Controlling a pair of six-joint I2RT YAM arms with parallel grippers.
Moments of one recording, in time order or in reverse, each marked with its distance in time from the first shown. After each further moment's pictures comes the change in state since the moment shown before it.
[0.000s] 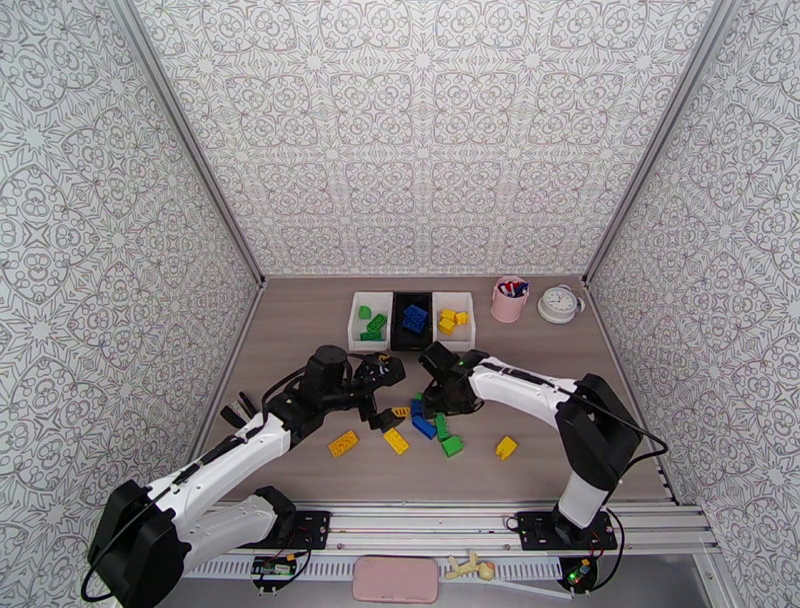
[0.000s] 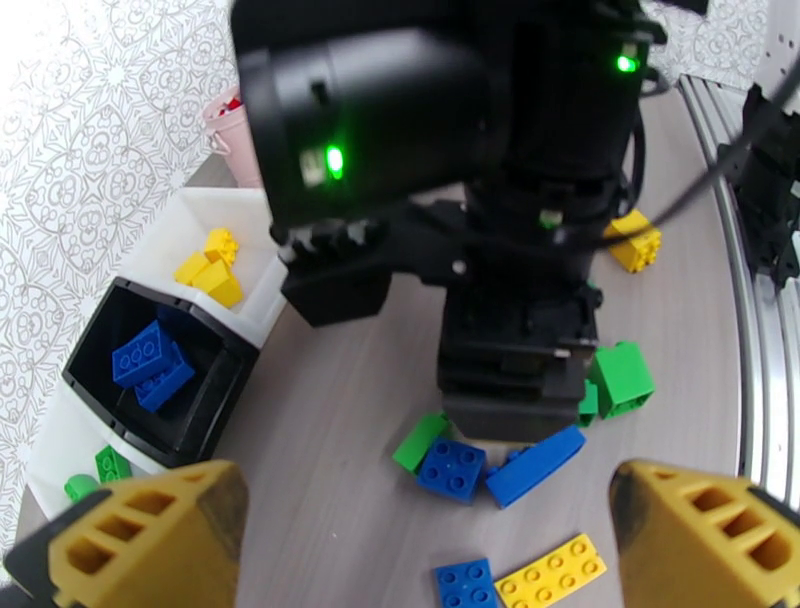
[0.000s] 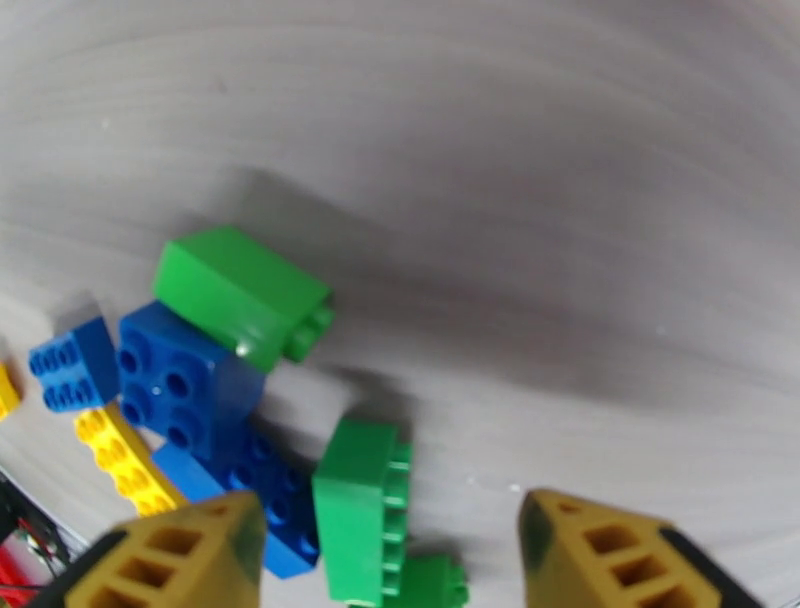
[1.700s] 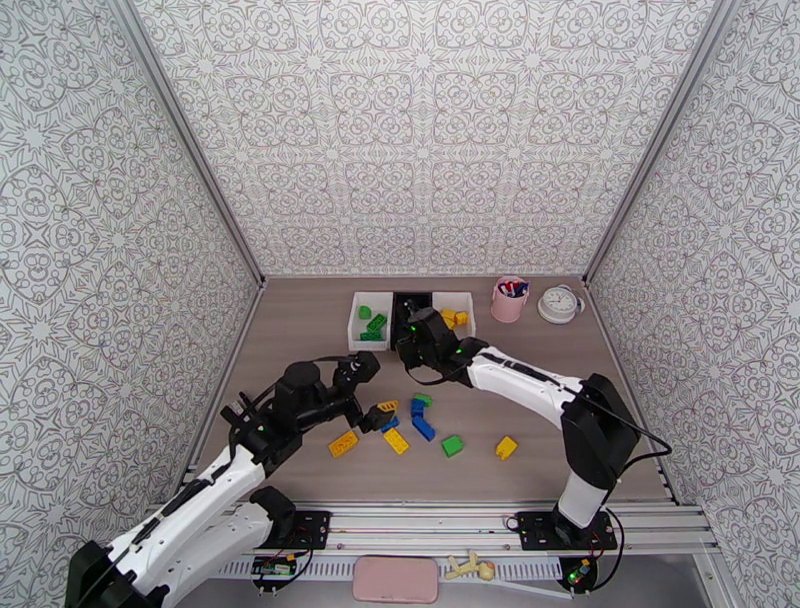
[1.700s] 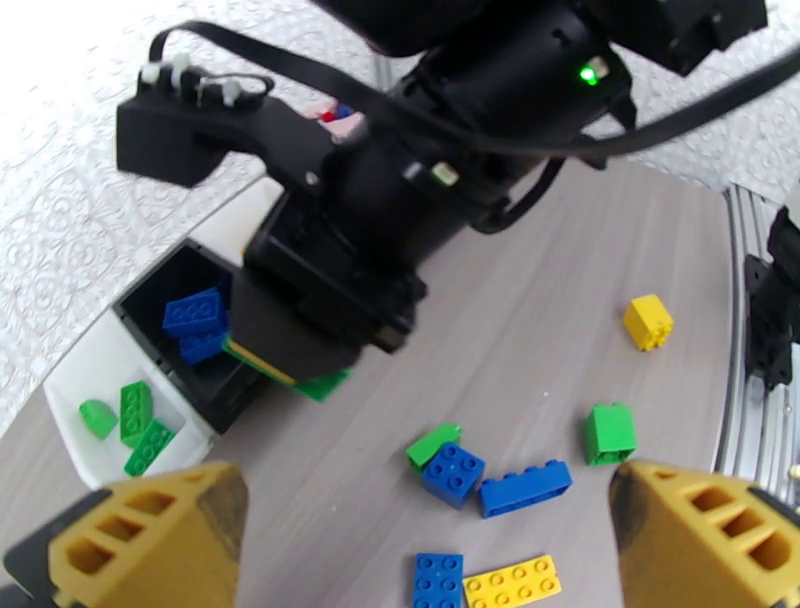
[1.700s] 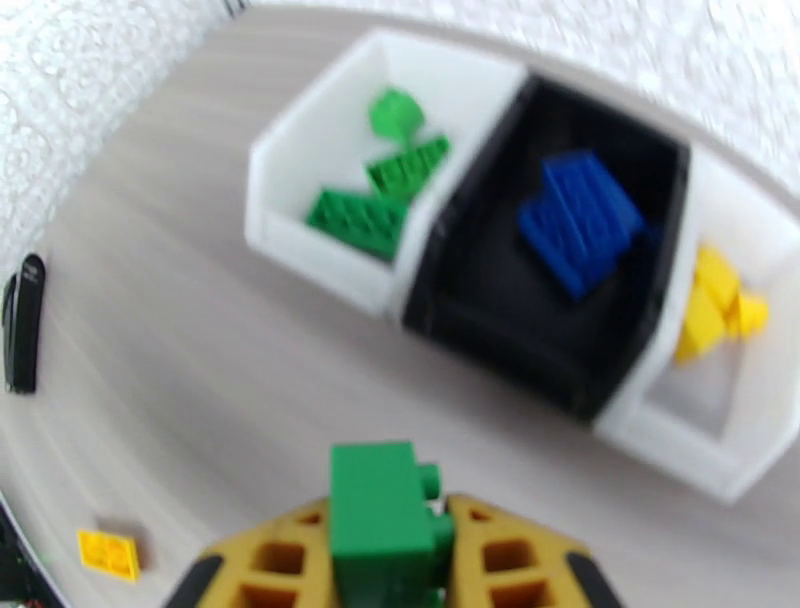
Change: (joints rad) left arm 0.012 -0.301 -0.119 0.002 -0.156 -0.306; right arm -0.002 0.029 0.159 0.600 0.137 -0.382
